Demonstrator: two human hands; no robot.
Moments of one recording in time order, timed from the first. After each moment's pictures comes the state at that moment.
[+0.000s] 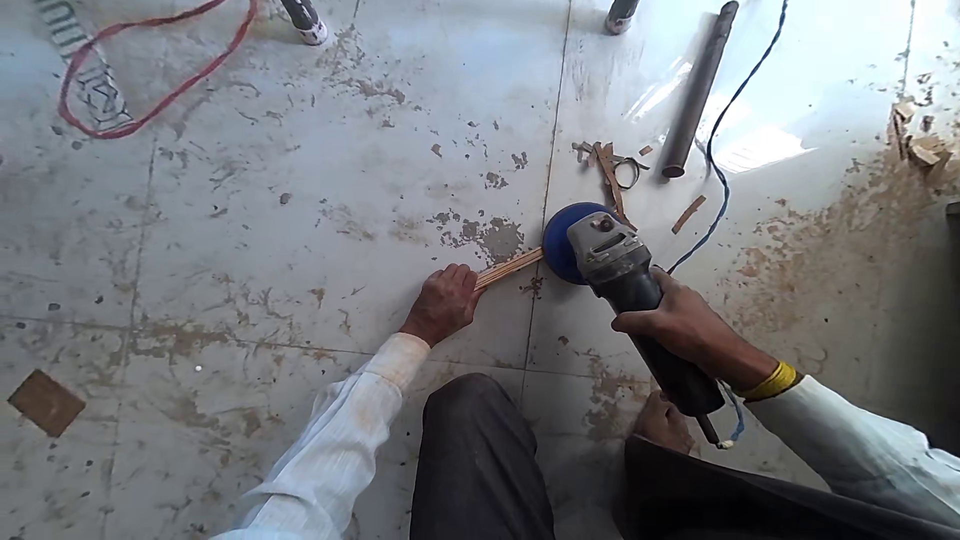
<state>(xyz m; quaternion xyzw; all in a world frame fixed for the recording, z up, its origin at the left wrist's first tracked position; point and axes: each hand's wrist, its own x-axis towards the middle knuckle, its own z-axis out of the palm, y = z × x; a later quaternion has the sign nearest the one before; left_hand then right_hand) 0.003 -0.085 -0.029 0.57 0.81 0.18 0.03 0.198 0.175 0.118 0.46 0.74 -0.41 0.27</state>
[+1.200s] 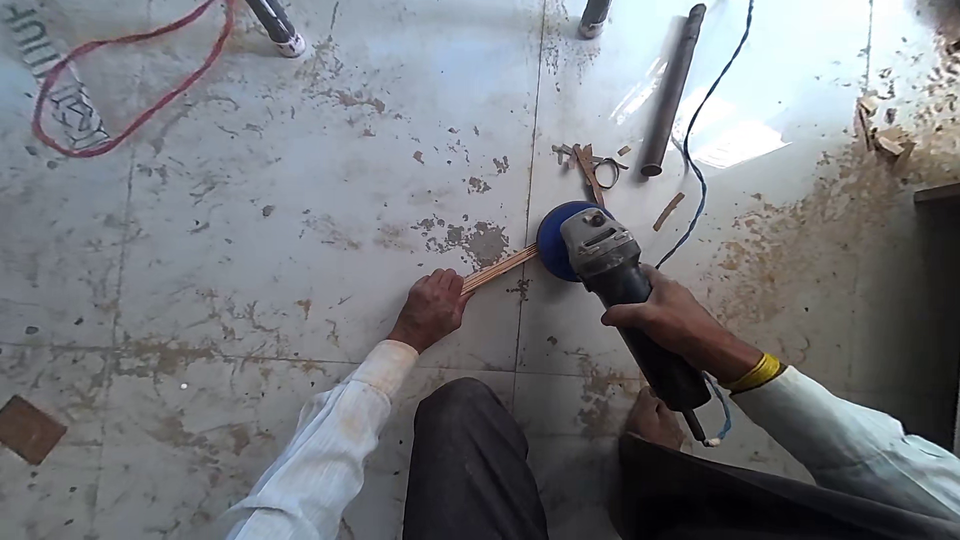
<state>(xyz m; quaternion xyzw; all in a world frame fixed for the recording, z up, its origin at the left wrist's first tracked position) 0.003 -0.084 -0.031 0.57 0.80 0.18 0.03 0.205 0.179 0.123 0.48 0.73 -0.42 0.25</state>
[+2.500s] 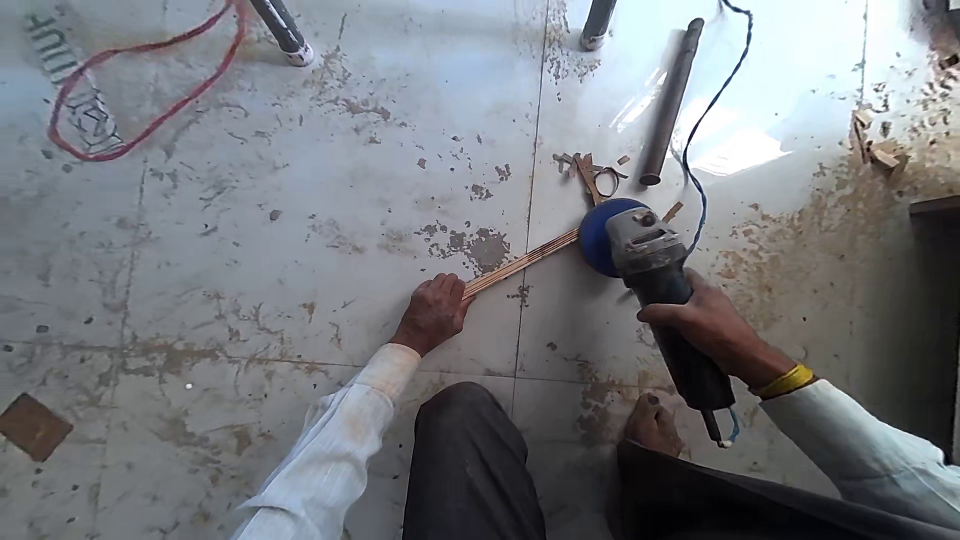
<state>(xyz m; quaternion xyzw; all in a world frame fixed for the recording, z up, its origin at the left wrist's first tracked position) 0.004 -0.080 -0.028 0.56 0.81 0.18 0.04 0.236 0.211 0.114 0.54 0.71 -0.42 0.17</state>
